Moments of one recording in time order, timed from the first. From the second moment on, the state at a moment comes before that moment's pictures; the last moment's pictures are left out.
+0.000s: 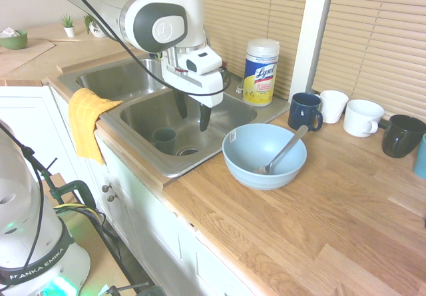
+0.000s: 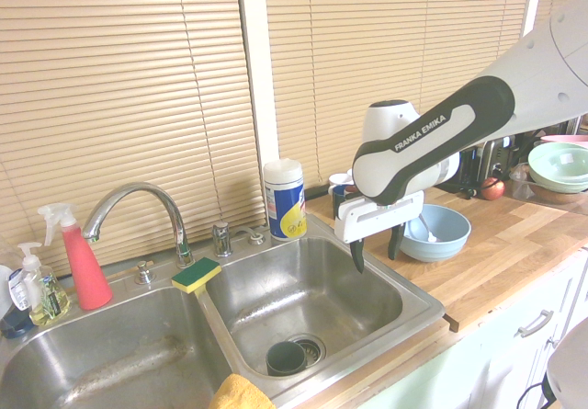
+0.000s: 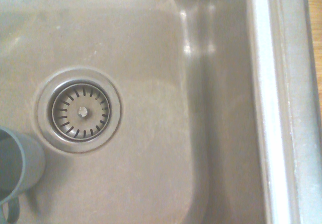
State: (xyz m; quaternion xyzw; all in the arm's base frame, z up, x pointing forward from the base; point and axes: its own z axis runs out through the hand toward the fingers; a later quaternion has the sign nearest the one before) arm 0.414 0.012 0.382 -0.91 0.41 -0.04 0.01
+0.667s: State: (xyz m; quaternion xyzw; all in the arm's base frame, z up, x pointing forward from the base) arm 0.406 -0.008 0.453 -0.89 0.43 -0.14 0.04
